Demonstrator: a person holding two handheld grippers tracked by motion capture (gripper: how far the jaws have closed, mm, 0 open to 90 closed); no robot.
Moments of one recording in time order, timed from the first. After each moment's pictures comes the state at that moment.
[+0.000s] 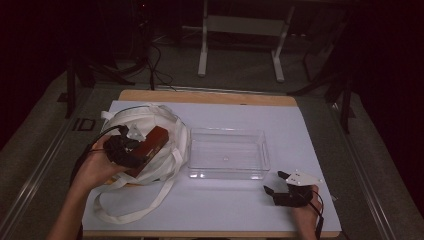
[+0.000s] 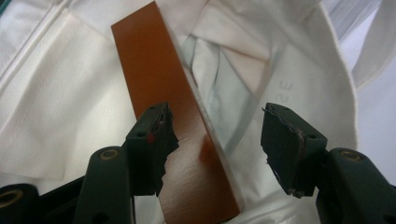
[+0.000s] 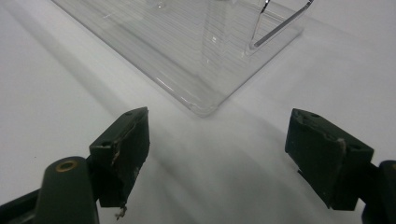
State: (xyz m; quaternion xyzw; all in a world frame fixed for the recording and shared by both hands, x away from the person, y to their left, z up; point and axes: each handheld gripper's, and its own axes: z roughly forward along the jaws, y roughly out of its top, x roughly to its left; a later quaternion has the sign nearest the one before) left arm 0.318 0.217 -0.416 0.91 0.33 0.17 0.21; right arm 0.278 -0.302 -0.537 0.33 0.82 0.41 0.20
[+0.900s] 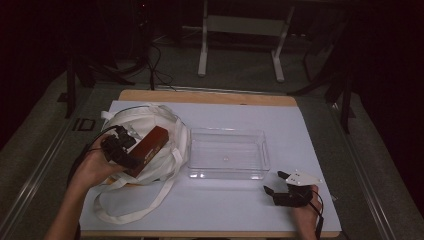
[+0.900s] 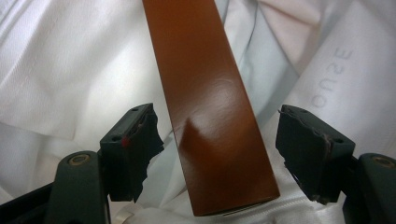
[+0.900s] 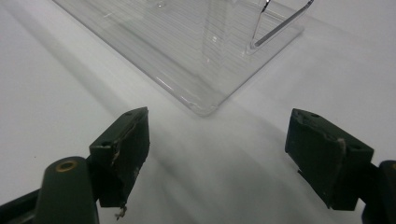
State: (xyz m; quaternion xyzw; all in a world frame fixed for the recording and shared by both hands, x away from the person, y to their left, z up) left arm 0.328 0.227 -0.432 0.90 0.38 0.16 0.15; right arm 0.278 -0.301 -0.537 0.33 0.82 0.41 0.20
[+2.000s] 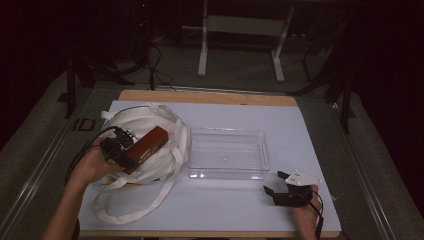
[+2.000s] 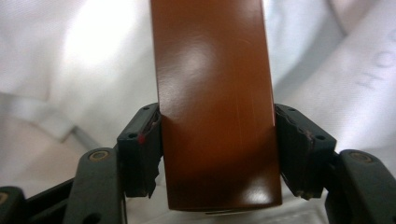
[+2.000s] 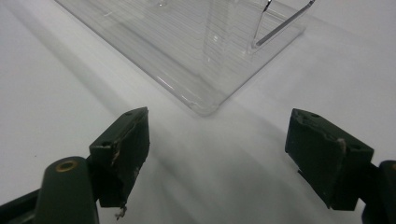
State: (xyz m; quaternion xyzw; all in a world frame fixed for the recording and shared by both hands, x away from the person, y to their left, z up) left arm 0.351 0.245 -0.453 0.90 0.41 0.10 0.08; right arm 0.278 -0.301 -0.537 0.33 0.83 0.41 0.20
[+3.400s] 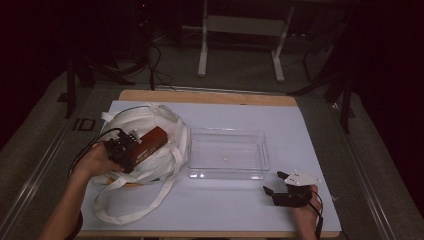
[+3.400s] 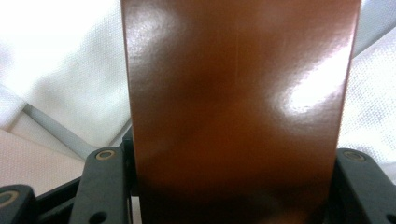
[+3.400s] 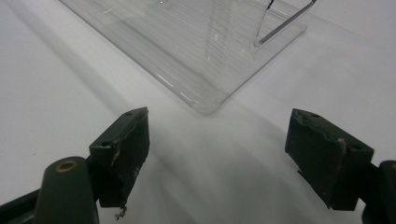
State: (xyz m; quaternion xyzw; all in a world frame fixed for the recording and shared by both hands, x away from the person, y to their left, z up) left arm 0.374 0.249 -0.487 0.91 0.42 0.00 0.01; right arm 0.278 -0.300 -0.538 0.33 0.83 0.40 0.20
